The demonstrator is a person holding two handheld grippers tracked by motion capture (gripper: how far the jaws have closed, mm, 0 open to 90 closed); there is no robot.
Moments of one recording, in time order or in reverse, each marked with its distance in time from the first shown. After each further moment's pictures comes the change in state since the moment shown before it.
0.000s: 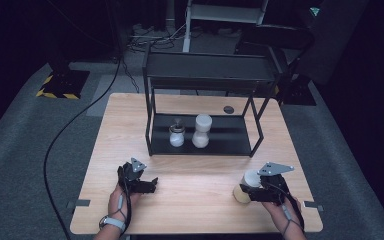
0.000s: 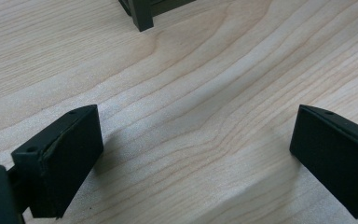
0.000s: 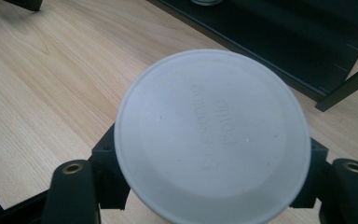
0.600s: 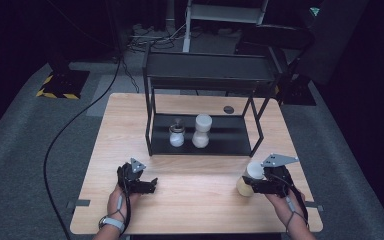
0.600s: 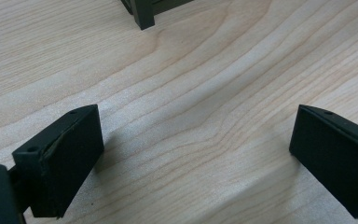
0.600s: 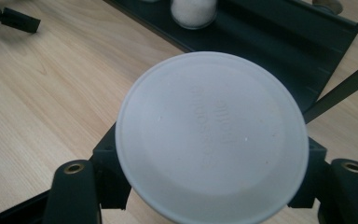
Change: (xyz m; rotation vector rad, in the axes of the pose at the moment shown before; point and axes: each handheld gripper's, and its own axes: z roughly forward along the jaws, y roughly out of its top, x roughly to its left) left arm 0.000 -0.001 -0.001 0.000 0.002 -0.003; right arm -0.010 0.022 -0.014 -0.015 -0.016 -0.010
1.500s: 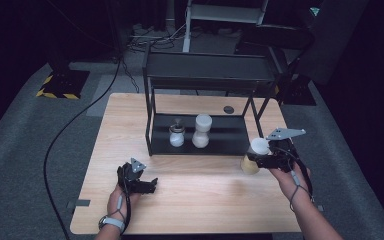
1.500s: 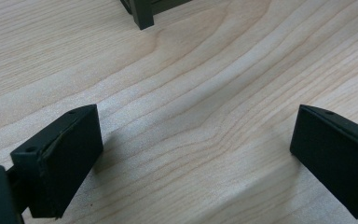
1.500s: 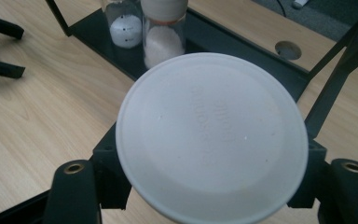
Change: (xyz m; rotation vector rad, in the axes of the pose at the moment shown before) left arm 0.000 0.000 0.000 0.000 -0.002 0.003; right arm -0.034 0.053 -0.012 -0.030 -0.021 -0.008
